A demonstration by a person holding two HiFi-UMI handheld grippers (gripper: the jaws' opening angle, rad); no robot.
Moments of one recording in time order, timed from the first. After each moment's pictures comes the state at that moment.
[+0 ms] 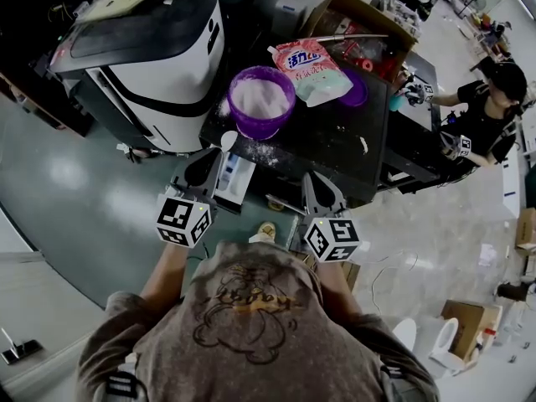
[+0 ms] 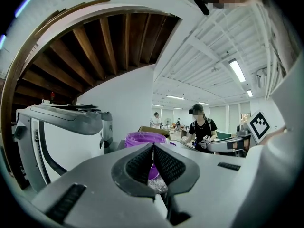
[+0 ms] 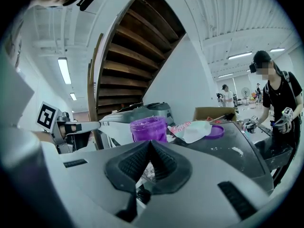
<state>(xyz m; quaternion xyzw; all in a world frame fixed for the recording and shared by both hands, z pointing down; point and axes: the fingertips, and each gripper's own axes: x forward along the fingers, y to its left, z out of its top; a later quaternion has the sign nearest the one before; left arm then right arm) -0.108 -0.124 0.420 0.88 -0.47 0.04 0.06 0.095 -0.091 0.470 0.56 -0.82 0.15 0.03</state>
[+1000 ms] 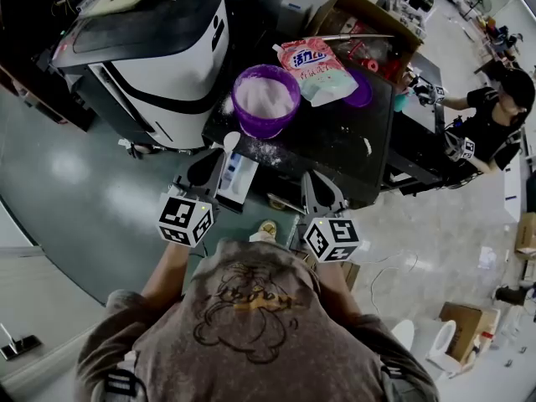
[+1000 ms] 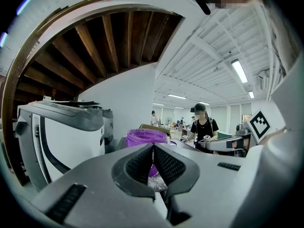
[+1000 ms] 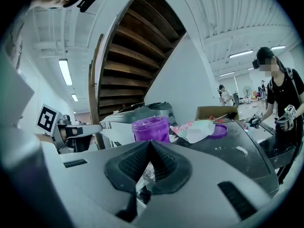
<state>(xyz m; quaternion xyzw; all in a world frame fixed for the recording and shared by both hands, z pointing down) -0.111 -0.126 0.429 0.88 -0.48 0.04 0.08 0.086 -0.096 0.469 0.55 -0.82 0.16 0.03</state>
